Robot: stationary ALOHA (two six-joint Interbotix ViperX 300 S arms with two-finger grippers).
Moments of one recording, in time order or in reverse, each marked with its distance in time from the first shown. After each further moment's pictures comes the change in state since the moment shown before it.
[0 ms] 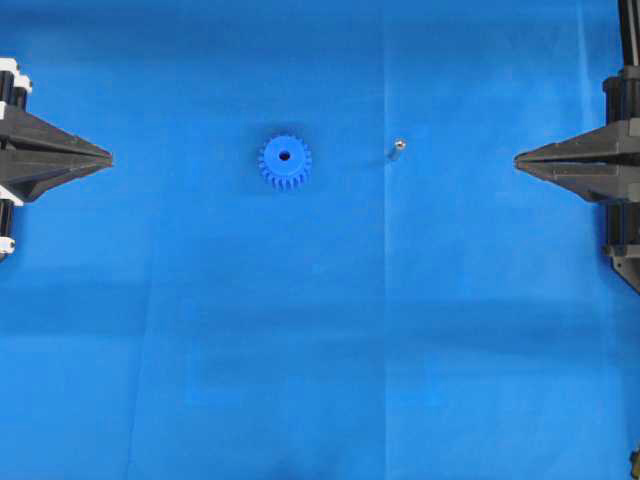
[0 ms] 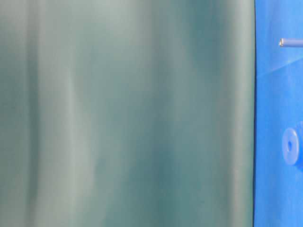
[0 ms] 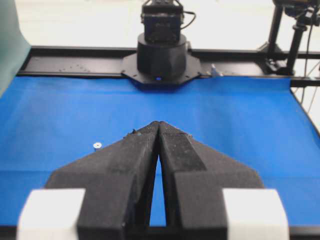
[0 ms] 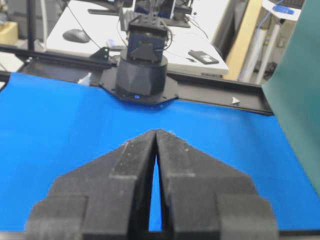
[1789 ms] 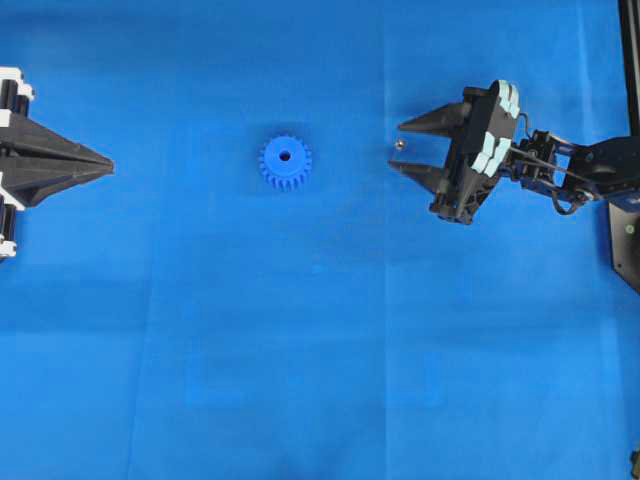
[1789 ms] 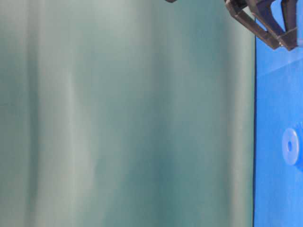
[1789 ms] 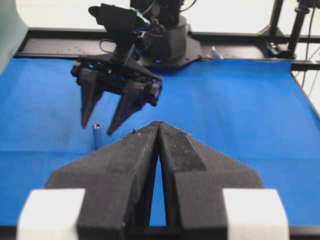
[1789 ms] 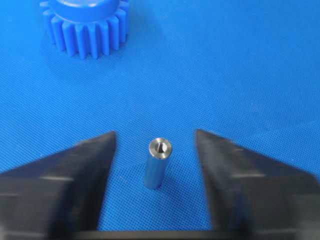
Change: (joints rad) left arm -0.002 -0.011 0.038 0.000 0.011 -0.008; right arm -0.192 1.045 -0.060 0.190 -0.520 0.003
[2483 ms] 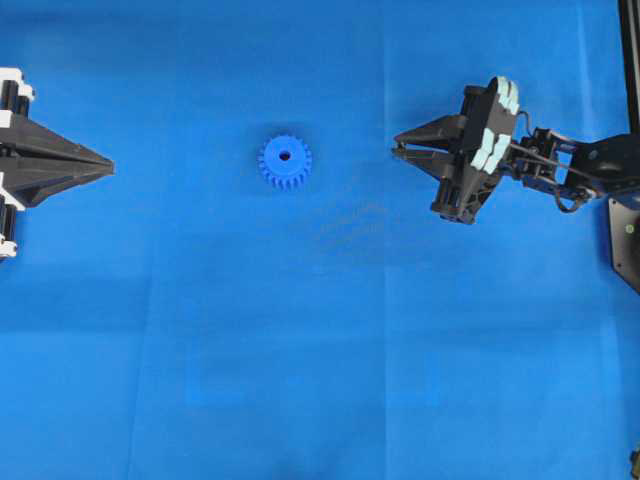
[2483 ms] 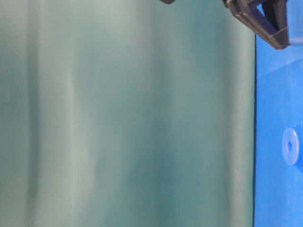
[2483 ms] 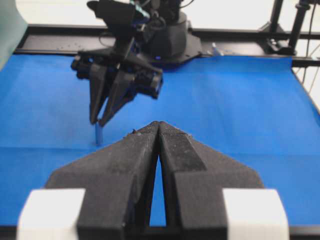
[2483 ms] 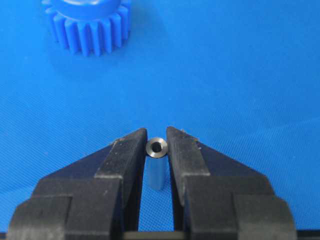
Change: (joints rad) left arm 0.000 0.000 0.002 0.000 0.009 0.000; right arm 0.000 -0.060 -0.003 0.002 0.083 0.003
